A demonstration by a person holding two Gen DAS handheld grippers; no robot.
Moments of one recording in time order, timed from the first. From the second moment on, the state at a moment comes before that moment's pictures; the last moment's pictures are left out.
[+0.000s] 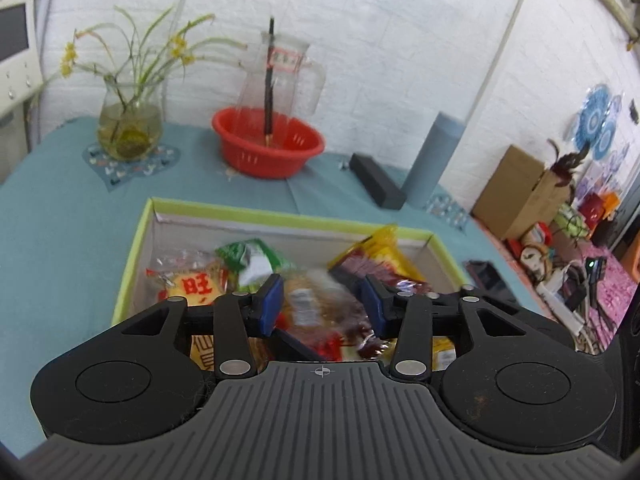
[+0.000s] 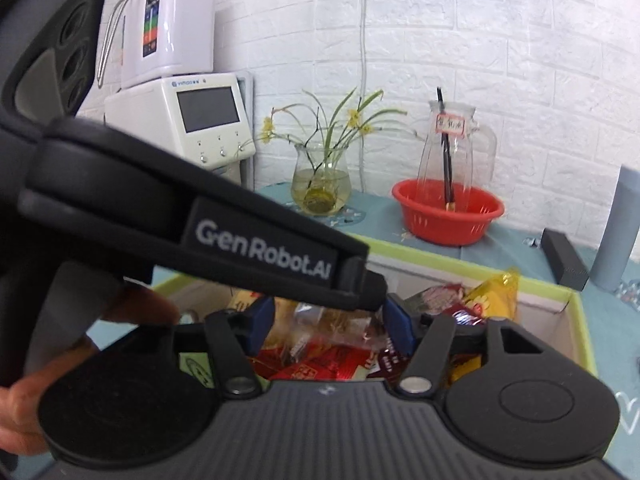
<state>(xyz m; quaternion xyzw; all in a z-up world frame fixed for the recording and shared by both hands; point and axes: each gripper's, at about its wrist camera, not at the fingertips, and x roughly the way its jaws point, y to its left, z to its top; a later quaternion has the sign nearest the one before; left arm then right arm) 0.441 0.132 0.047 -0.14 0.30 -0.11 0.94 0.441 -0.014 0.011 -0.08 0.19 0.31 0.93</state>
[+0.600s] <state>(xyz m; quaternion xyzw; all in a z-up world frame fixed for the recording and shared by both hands) 0.346 0.071 -0.020 -0.16 0.43 -0.16 0.88 0.312 -0.091 -0.048 -0.03 0.29 0.28 0.91</state>
